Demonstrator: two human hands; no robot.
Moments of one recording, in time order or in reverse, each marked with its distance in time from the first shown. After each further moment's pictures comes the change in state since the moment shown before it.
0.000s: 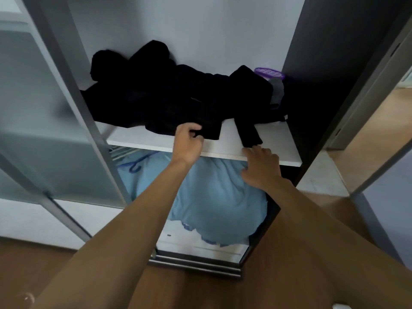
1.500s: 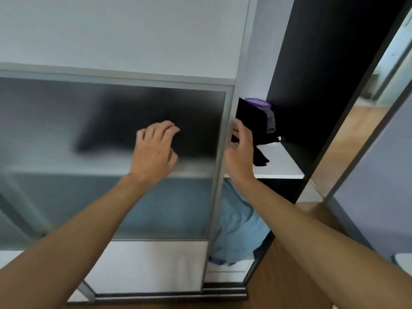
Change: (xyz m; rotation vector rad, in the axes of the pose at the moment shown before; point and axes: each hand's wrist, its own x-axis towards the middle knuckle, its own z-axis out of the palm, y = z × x) left_hand 0.041 0.011 -0.198 0.864 0.068 0.911; right_hand -0.001 -0.192 -0.089 1.198 0.688 0.108
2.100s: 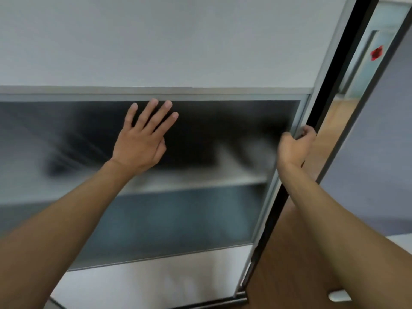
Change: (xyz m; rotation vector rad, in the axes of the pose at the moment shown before) left_hand 0.063 -0.035 0.029 0.256 0.155 0.352; right_hand 0.057 0.006 -0.120 -0.179 0.680 0.217
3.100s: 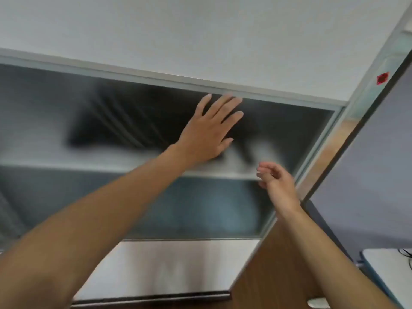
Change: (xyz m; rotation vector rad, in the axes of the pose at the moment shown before) left_hand 0.053 0.085 -0.061 -0.217 0.034 0.018; right_hand -0.099 0.028 -0.051 0.030 -0.632 0.038
